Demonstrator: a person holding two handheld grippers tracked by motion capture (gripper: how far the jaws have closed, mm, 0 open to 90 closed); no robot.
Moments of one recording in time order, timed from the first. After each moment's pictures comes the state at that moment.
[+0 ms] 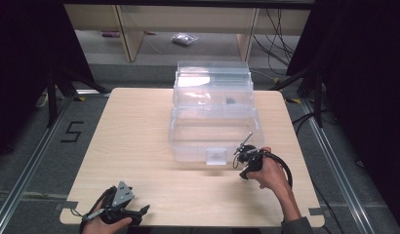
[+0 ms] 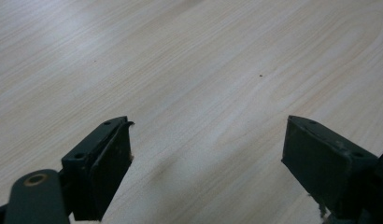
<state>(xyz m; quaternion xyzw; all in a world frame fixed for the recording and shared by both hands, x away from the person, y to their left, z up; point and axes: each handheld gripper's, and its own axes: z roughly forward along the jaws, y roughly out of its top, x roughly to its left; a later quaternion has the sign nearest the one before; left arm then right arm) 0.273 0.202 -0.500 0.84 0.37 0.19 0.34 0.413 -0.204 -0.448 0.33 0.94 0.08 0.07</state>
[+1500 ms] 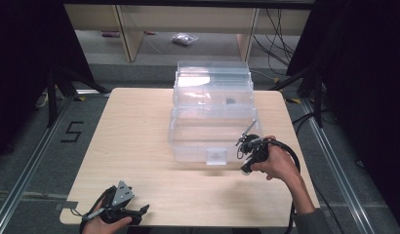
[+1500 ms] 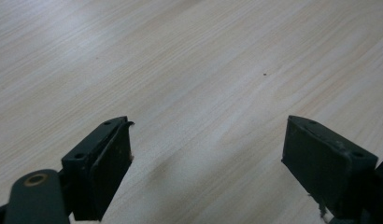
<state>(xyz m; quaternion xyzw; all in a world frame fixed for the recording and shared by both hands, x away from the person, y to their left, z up) 0.274 0.203 -0.501 0.84 0.38 0.19 0.33 0.412 -0.202 -0.393 0.30 0.95 0.09 0.05</state>
